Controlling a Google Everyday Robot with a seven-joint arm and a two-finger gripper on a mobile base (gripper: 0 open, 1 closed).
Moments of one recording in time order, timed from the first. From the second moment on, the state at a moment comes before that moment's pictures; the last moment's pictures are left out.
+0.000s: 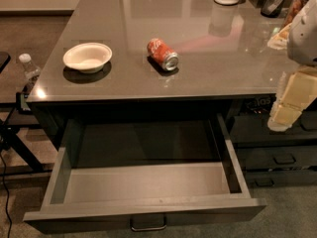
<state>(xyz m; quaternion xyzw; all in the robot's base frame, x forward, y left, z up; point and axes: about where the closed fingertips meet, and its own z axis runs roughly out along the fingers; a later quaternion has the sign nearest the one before) 0.438 -0.216 0.978 -0.60 0.78 -0.04 0.16</state>
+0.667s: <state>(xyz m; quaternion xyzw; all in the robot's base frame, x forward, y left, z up) 0.462 -0.203 0.975 -0.59 0.79 -0.03 0.16</state>
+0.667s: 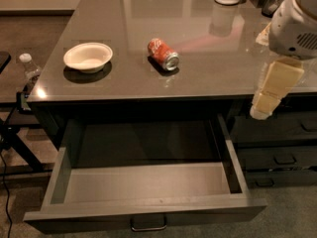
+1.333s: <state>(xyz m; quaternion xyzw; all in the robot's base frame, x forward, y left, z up) 0.481 -0.193 0.966 -0.58 0.80 -0.02 0.14</state>
